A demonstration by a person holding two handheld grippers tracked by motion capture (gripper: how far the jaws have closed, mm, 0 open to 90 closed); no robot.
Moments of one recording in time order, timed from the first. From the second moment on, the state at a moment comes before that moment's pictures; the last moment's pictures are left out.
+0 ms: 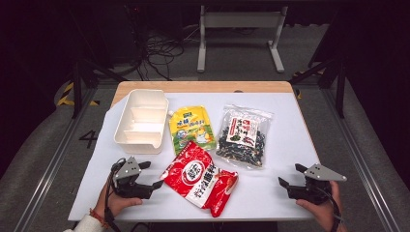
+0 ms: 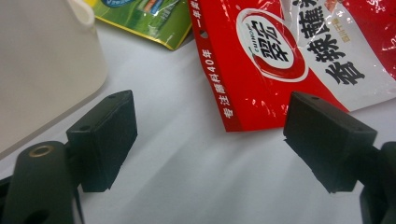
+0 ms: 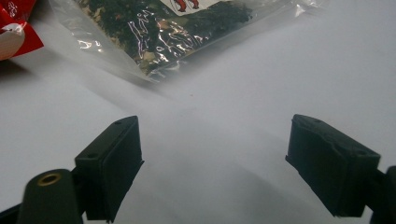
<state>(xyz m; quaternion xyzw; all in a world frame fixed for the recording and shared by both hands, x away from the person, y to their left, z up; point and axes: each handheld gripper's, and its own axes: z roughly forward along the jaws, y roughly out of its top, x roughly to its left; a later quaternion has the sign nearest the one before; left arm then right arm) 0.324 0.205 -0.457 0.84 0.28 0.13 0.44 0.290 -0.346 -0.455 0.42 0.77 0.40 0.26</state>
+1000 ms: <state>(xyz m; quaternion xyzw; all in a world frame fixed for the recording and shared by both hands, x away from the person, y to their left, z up) 0.376 0.118 -0.417 0.87 0.24 0.10 0.42 0.353 -0.293 -0.441 0.41 0.79 0.40 0.22</state>
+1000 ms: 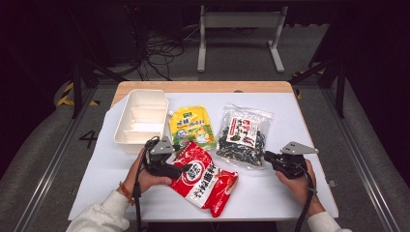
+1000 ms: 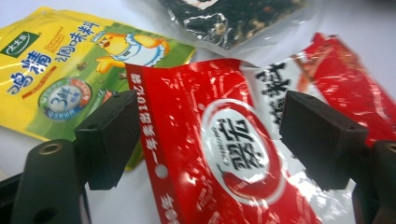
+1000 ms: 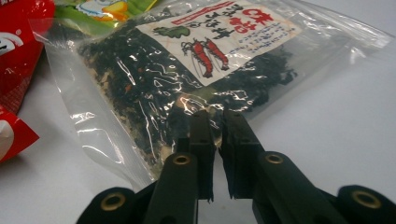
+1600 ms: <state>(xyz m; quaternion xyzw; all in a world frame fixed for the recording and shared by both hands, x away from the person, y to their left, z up) 0.433 0.070 -0.417 0.87 0.23 0.04 0.44 0.362 -0.280 -0.449 0.40 0.81 0.36 0.23</state>
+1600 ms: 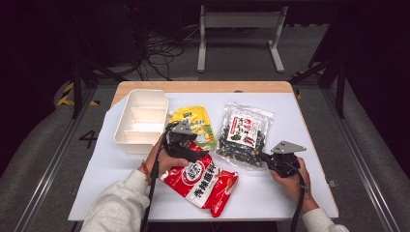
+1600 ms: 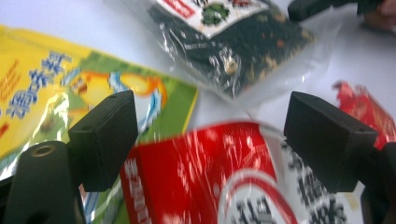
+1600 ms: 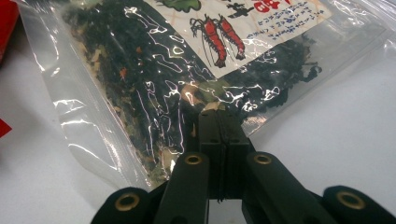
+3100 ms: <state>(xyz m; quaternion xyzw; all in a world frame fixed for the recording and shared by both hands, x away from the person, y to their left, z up) 0.301 0.159 -0.463 0.90 0.22 0.06 0.37 0.345 -0.177 -0.439 0.25 0.88 0.40 0.08</state>
